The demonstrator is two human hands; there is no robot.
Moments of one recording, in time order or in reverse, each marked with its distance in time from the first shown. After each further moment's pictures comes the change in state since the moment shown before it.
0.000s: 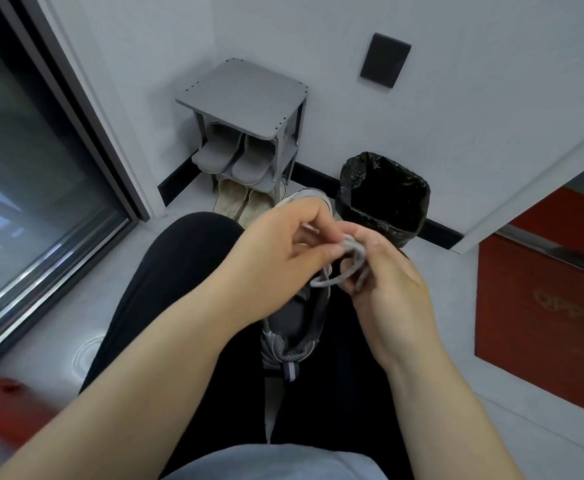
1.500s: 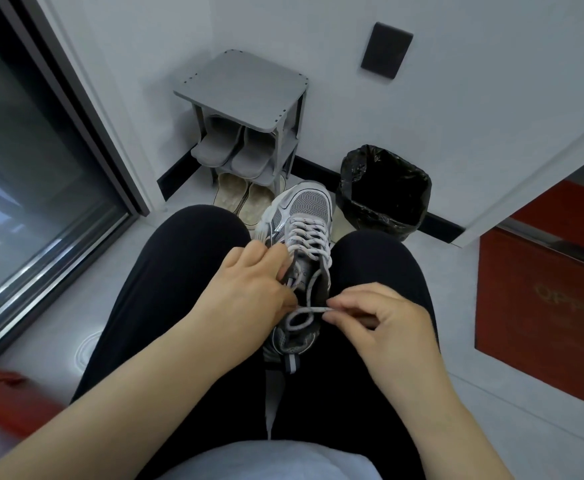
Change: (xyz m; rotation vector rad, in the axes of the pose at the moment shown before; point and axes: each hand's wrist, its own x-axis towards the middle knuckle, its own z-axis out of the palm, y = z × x) left_hand -0.032 -0.062 0.005 1.101 -0.041 0.247; right_hand -0.031 0.024 -0.024 -0.758 -0.034 -0.279
